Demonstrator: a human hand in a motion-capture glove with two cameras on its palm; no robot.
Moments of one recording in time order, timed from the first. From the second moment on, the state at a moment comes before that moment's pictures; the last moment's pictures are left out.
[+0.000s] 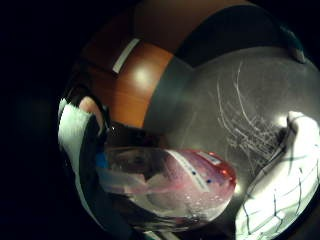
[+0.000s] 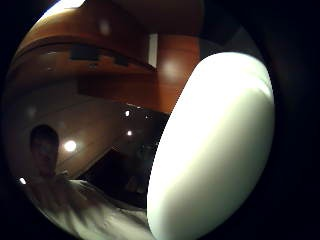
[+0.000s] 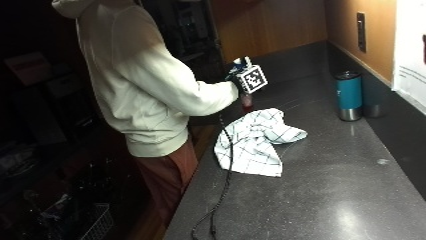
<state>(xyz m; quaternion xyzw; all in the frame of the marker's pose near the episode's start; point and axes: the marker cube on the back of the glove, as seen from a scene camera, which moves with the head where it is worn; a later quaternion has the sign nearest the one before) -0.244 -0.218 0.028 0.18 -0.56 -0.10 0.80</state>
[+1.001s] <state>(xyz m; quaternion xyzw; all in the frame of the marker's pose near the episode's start) -0.176 -0.181 0.041 0.02 -0.45 -0.19 0.87</state>
